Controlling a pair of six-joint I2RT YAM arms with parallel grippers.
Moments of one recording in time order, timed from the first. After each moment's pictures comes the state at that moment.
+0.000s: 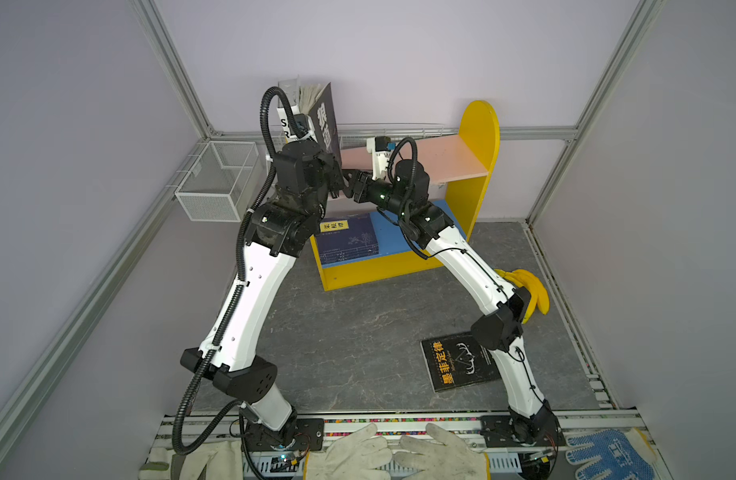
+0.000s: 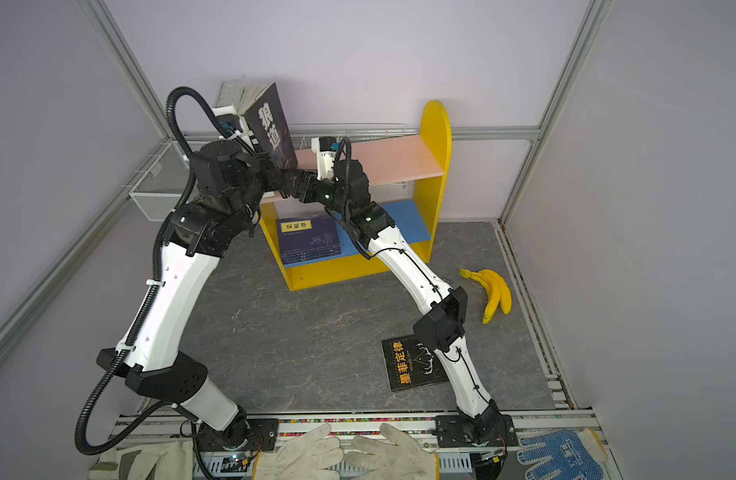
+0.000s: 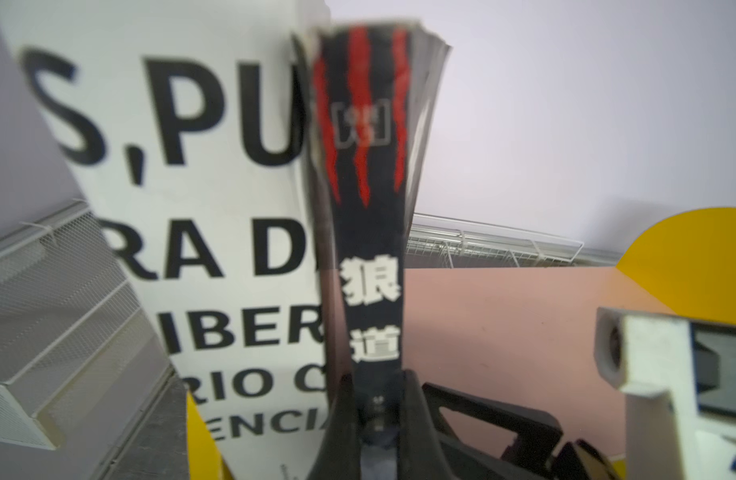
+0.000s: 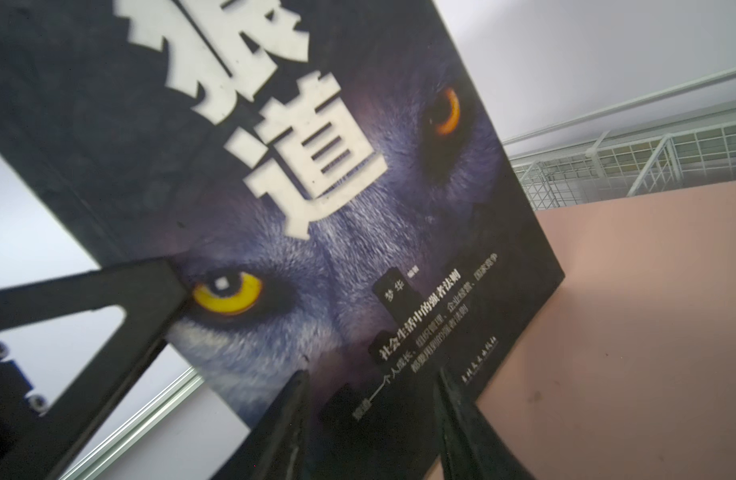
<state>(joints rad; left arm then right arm) -0.54 1.63 2.18 -0.63 -0.48 -0.20 0.72 2.26 2.54 -0.17 -0.30 0.61</state>
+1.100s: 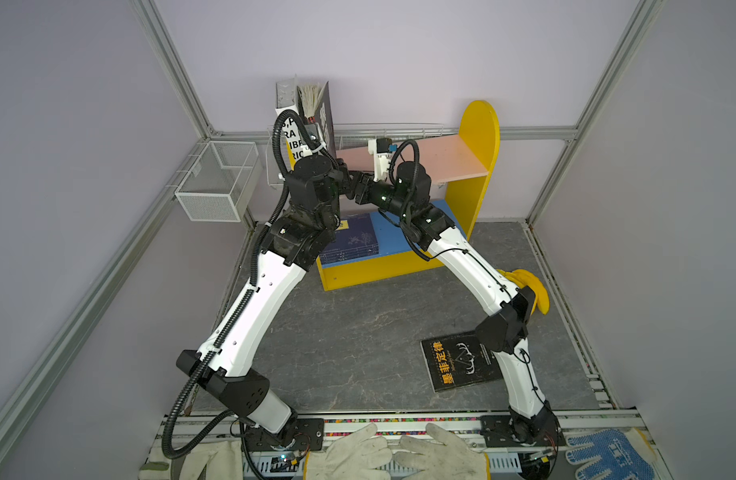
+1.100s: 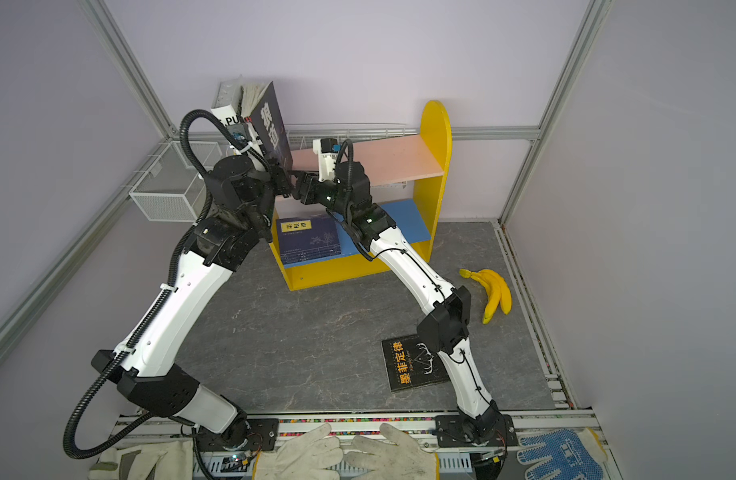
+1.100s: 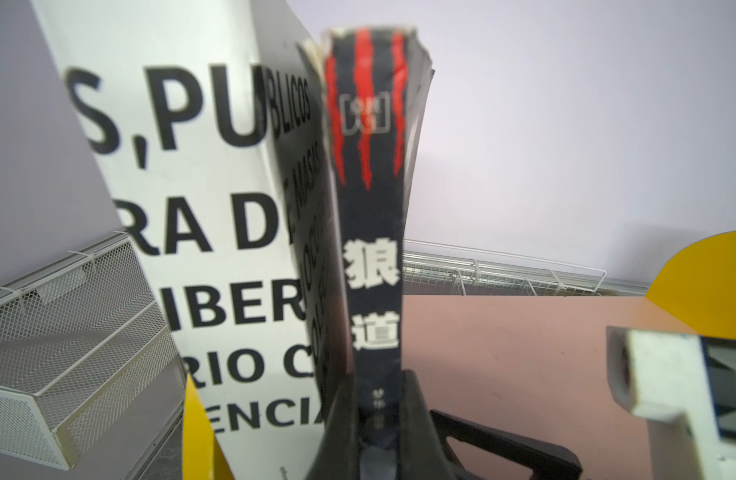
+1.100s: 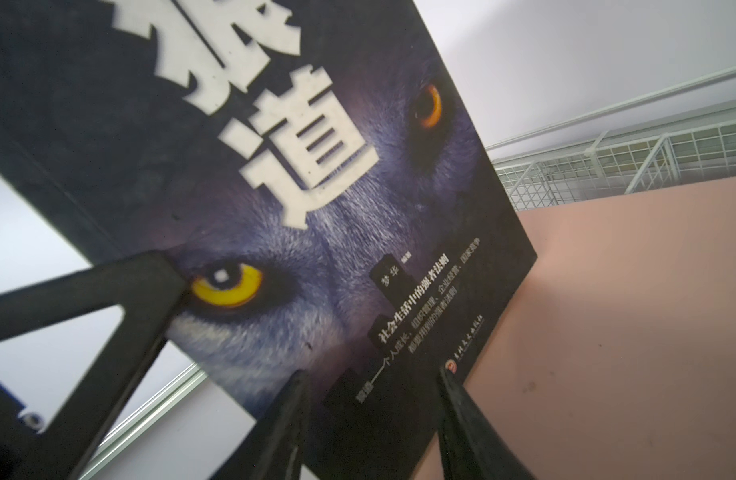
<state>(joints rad) -0.60 1.57 1.96 -0.33 -0.63 -0.07 0.72 2.21 2.44 -0.11 -0.31 0.61</state>
